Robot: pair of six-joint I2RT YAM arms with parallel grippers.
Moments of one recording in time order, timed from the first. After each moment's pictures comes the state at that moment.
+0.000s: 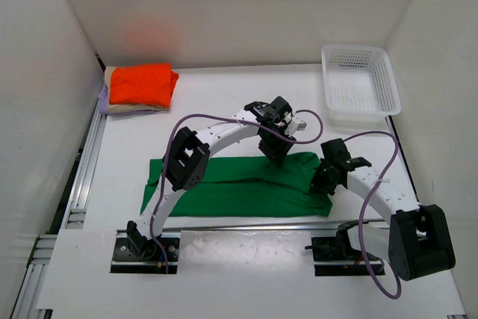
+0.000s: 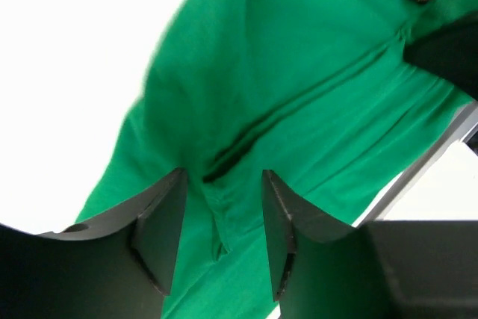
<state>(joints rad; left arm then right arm) -0.87 2.30 2.00 -0.91 0.35 0.00 0.29 1.15 0.54 -0.61 -0.04 0.75</state>
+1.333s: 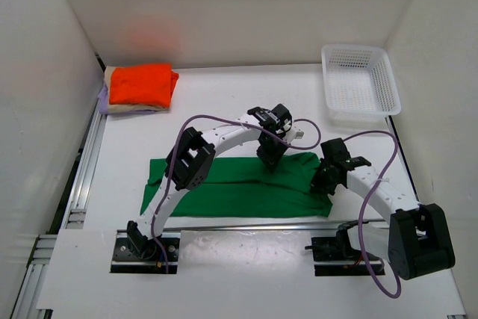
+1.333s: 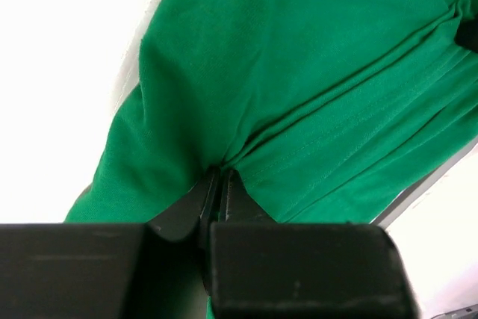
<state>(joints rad) -0.88 2.34 1.98 -0.93 0.34 0.00 0.29 1.15 0.54 -0.61 -0.03 0.74</state>
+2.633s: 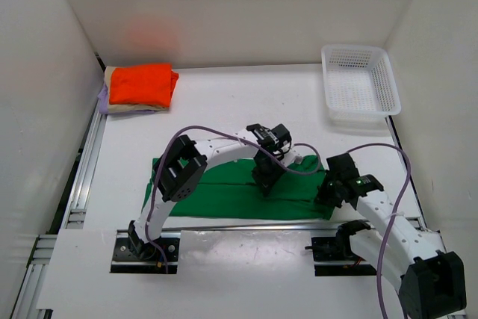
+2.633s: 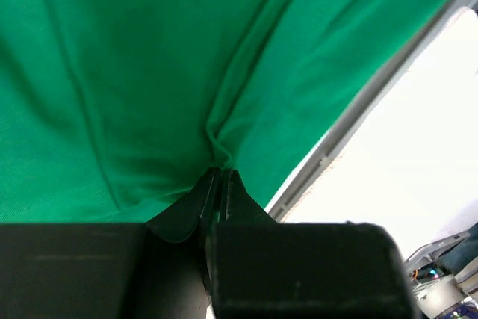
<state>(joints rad) -0.98 2.14 1.68 -0.93 0.40 0.00 0.33 0.84 0.45 -0.77 0.01 0.73</state>
